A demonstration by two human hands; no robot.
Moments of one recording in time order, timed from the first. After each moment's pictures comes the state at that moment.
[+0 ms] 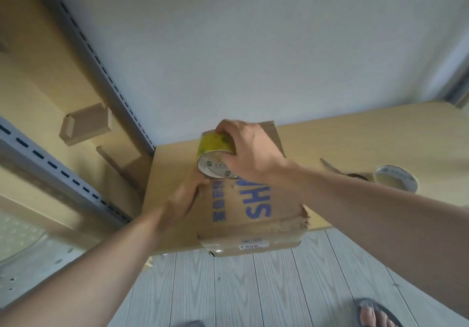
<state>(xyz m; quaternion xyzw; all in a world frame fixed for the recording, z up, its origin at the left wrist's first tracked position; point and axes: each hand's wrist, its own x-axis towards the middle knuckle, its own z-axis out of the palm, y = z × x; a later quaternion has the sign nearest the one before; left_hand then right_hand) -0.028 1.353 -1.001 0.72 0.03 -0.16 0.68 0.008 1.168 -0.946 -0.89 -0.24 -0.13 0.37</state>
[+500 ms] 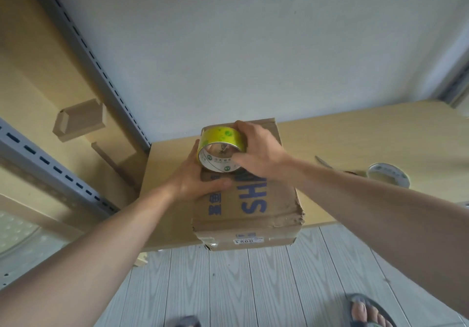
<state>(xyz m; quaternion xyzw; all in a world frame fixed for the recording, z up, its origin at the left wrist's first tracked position) 0.009 1.350 -1.000 0.90 -0.15 -0.12 0.39 0.008 1.144 -0.949 -0.89 -0.17 0.00 0.43</state>
